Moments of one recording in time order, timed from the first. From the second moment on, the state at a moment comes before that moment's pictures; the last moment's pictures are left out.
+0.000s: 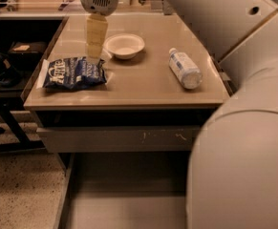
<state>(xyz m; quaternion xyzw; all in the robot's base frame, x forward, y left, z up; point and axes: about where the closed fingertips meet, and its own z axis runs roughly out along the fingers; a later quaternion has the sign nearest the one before) 0.629 0.103 0.975 -0.73 0.65 0.02 0.21</state>
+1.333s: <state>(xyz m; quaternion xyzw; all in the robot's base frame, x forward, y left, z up) 0.664 0.154 0.891 -0.74 0.65 0.08 0.16</state>
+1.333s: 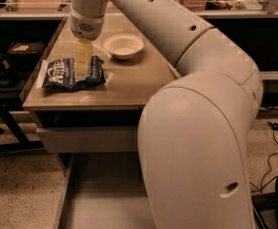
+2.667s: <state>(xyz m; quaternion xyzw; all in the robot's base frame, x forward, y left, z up) 0.652 0.187 0.823 -0.72 0.67 0.13 0.13</state>
